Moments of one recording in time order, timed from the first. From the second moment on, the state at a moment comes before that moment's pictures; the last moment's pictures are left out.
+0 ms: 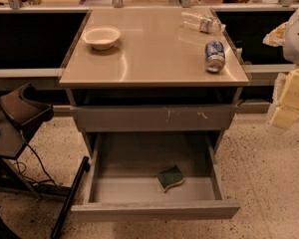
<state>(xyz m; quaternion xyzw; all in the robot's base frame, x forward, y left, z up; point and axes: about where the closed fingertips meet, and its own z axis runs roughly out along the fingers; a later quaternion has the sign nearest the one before) 0.438 -0.217 0.976 -0.60 0.78 -0.03 0.16</state>
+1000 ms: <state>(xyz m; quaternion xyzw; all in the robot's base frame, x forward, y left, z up) 0.453 -0.203 0.934 -0.60 0.78 -0.02 0.19</state>
